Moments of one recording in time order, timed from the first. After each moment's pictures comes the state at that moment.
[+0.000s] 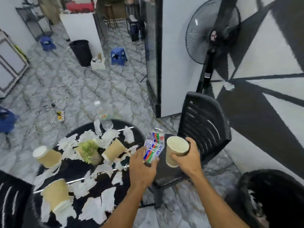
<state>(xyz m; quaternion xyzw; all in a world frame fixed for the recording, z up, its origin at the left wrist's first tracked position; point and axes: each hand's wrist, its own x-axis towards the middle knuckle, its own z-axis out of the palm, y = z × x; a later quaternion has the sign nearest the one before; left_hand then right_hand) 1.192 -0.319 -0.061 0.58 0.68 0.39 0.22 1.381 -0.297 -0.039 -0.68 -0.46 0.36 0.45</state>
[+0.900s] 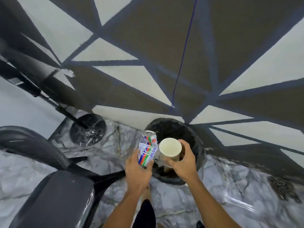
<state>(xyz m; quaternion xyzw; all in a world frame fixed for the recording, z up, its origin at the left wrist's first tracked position) 1.676 -0.353 -0.145 0.77 0.46 0.15 0.42 1.799 -0.488 -0.131 -0.83 -0.09 0.19 0.52</state>
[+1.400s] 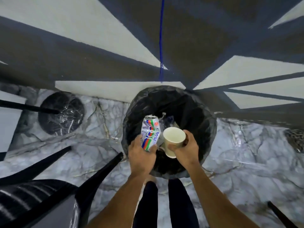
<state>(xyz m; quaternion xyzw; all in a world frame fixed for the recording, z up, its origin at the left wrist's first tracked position) 1.802 -0.325 -0.350 0.78 0.47 -0.03 0.42 1.886 -0.466 -0.356 -0.84 0.15 0.26 0.46</state>
